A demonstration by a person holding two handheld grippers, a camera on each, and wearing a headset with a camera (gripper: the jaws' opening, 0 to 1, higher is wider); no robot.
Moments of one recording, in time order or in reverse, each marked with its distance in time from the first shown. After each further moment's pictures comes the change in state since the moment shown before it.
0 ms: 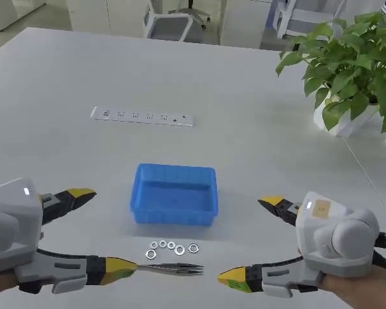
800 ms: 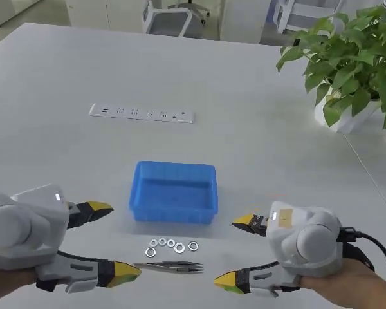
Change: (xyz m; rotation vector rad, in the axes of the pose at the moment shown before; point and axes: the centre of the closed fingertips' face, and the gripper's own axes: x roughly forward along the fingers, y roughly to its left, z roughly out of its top) left arm 0.025 -0.011 -0.030 0.043 0.134 -0.092; right arm 0.029 0.023 -0.027 -0.148 0.139 0.137
